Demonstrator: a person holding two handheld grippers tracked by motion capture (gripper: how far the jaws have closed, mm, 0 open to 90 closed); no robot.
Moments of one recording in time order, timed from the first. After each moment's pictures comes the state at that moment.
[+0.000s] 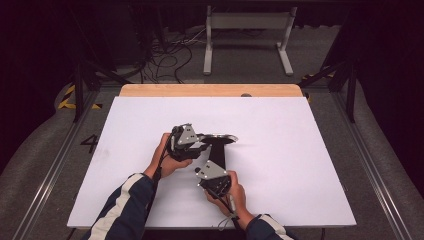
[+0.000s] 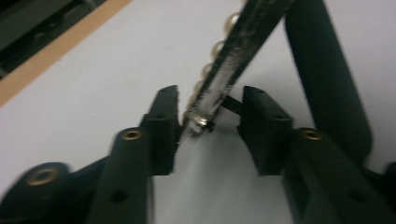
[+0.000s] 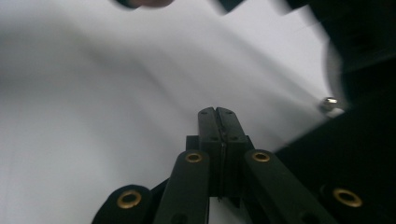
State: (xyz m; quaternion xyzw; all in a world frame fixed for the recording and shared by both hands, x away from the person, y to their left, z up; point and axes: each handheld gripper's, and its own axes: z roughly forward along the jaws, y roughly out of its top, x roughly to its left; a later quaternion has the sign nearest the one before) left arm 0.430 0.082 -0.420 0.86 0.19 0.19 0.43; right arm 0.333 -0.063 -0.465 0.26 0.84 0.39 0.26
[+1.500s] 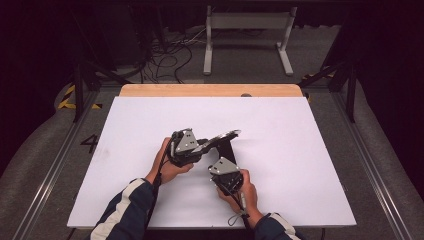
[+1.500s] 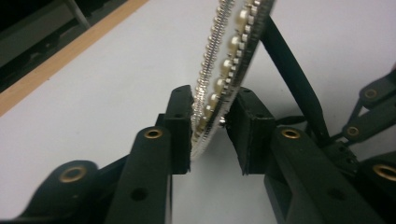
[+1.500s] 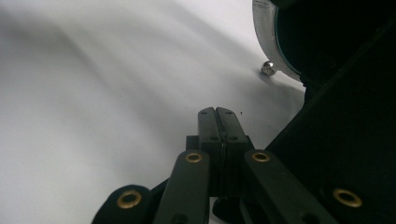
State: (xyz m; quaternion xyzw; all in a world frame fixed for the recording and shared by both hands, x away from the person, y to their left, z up) left arm 0.412 0.080 -0.420 0.85 0.17 0.19 0.47; right arm 0.342 -0.099 -0.463 0.32 0.84 0.37 0.26
